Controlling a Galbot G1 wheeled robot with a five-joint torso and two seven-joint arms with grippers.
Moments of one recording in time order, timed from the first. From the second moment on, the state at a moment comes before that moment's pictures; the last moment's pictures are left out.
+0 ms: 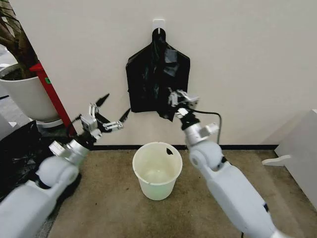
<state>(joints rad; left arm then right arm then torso) 1.01 -0.67 -0.36 -1.94 -0.64 -0.38 0.24 -0.71 1.28 -0.03 1.81 0.48 0.23 0.04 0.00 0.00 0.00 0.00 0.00</state>
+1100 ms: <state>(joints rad) 0.41 -0.67 0.13 -1.67 -0.42 -0.25 0.39 -0.68 1.32 -0.03 1.77 0.45 0.24 0.03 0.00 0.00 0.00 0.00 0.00</state>
